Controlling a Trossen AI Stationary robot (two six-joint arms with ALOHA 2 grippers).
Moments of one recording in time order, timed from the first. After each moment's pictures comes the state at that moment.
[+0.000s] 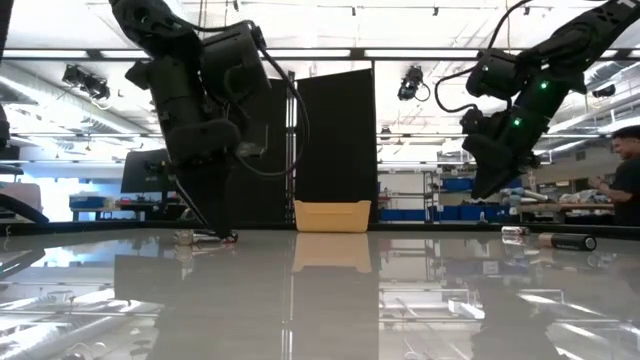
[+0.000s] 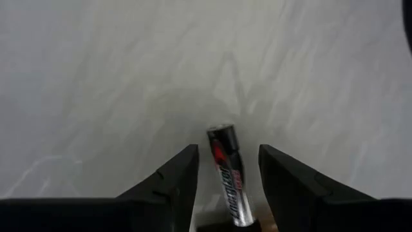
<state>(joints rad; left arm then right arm) -0.01 1.63 0.83 -0.36 -0.01 -0.43 -0.61 1.11 0.52 -0.36 0.18 0.18</state>
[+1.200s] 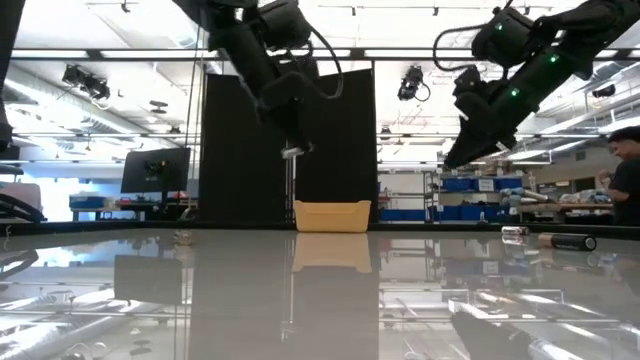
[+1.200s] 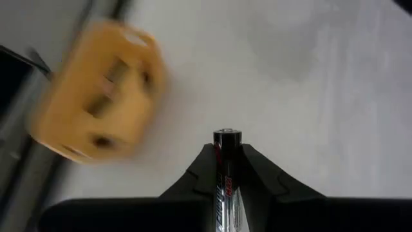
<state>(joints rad) 0.32 1.65 1.29 -0.53 -0.07 0.13 -0.42 1.01 0.52 -0.22 0.18 0.18</state>
